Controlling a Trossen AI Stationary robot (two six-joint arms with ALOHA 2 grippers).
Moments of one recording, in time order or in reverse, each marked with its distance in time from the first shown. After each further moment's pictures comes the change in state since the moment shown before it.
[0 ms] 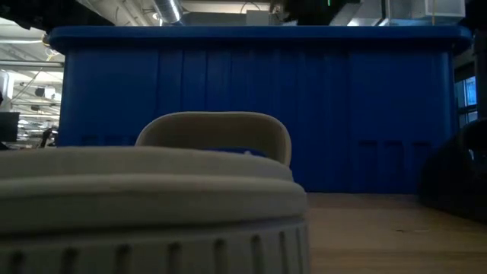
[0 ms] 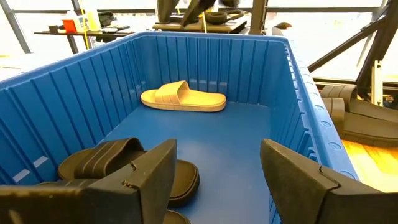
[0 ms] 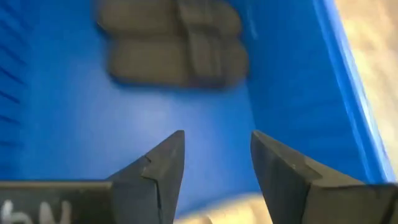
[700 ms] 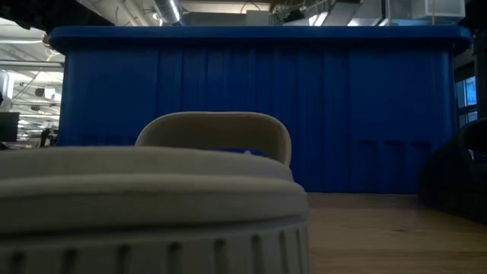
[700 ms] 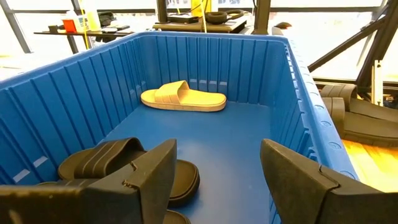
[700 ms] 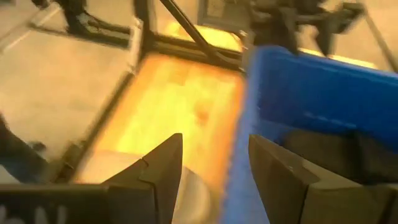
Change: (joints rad) left arm 0.000 0.000 0.000 -0.001 0.000 0.001; right arm 0.617 0.013 0.101 0.195 -0.002 0.268
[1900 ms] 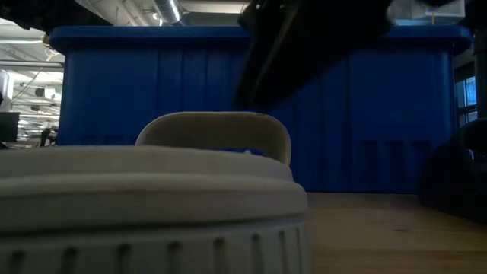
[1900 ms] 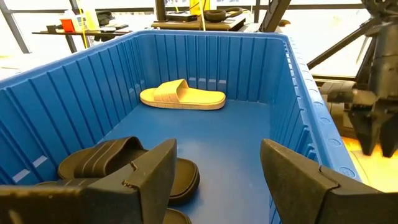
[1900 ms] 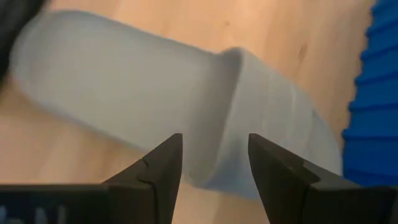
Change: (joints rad) left arm 0.000 0.000 0.000 -0.007 0.005 0.005; right arm 0.246 0.579 -0.001 0.042 0.227 0.102
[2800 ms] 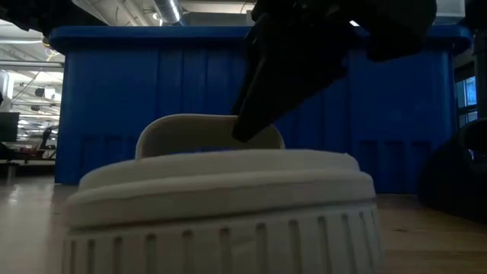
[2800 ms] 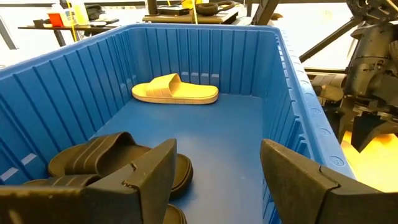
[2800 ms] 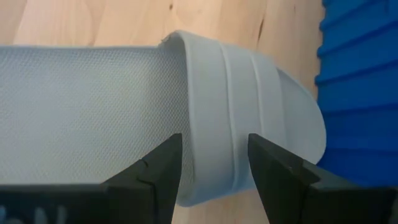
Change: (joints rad) left arm 0.000 0.000 0.000 -0.023 0.035 -0.006; right arm -0.024 0.036 0.000 -0.009 0.107 0.105
